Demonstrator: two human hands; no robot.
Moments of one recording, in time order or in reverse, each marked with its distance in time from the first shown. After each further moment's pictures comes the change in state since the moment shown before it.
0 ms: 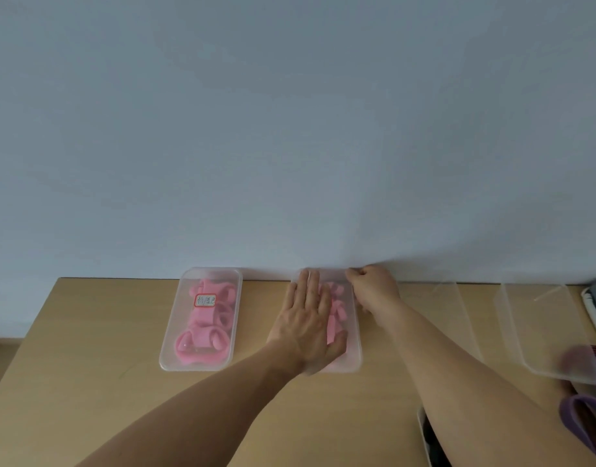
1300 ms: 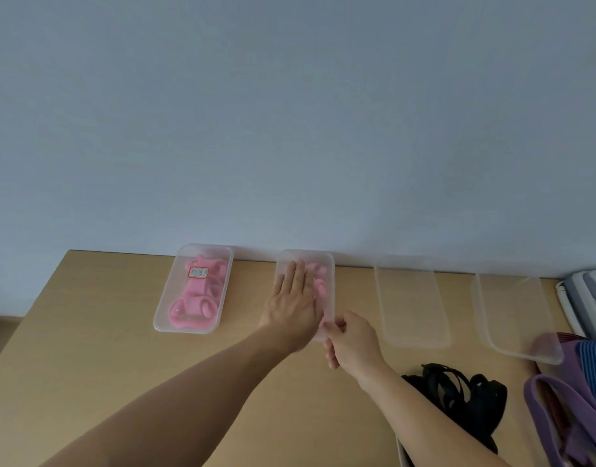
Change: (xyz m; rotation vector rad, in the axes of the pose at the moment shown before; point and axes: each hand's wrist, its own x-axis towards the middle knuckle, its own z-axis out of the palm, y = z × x) left_hand -0.008 0.033 -0.001 -0.085 0.002 -0.223; right_hand -0.115 0.059 0.001 0.239 -0.214 0.037
